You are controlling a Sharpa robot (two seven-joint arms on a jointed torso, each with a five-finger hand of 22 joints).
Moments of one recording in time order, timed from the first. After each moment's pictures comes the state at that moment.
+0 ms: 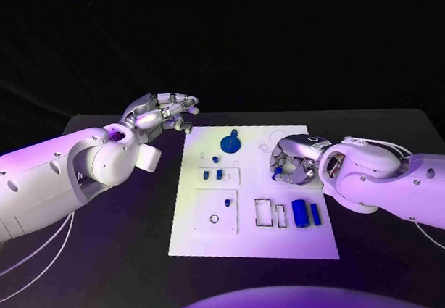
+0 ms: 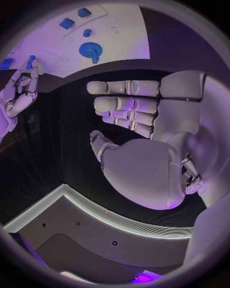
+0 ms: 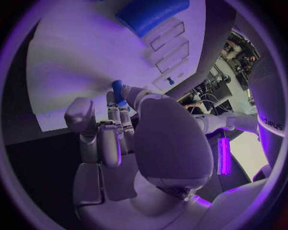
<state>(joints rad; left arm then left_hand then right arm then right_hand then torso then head) 1.22 -0.85 -0.02 1.43 -0.11 -0.09 0.28 1.34 -0.18 0.38 0.17 0.38 0.75 0.19 0.38 0.34 0.97 0.12 0.42 0.24 1.11 0.04 1.18 0.50 0.17 1.08 0.15 0.45 1.22 1.18 -0.87 -0.15 1.67 -1.52 -0.28 -0.30 1.47 -0.22 0.60 0.17 0.08 1.06 0.13 0.29 0.32 1.24 0.09 0.09 0.09 1.46 -0.01 1.47 1.30 0.14 1.37 0.09 0.95 1.28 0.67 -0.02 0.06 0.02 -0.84</state>
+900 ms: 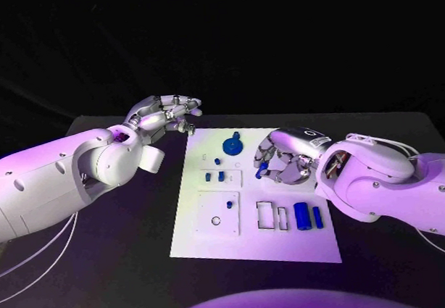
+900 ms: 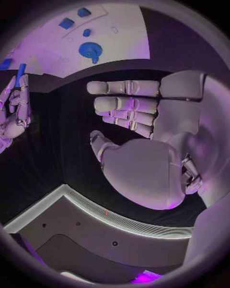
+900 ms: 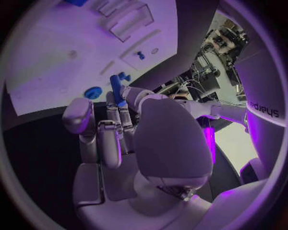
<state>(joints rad) 1.22 -0.84 -0.02 1.43 -0.11 -0.09 0.28 1.34 -0.18 0.38 0.17 0.38 0.75 0.18 0.38 0.34 0.97 0.12 0.42 0.24 1.11 0.04 1.18 0.50 0.17 1.08 0.15 0.45 1.22 1.23 -0.89 -0.14 1.86 -1.50 -0.36 -0.30 1.46 -0.21 0.61 0.13 0.07 1.06 0.12 0.30 0.34 1.25 0.09 0.08 0.09 1.47 -0.02 1.47 1.31 0.12 1.37 0.09 0.96 1.29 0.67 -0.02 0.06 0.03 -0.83</state>
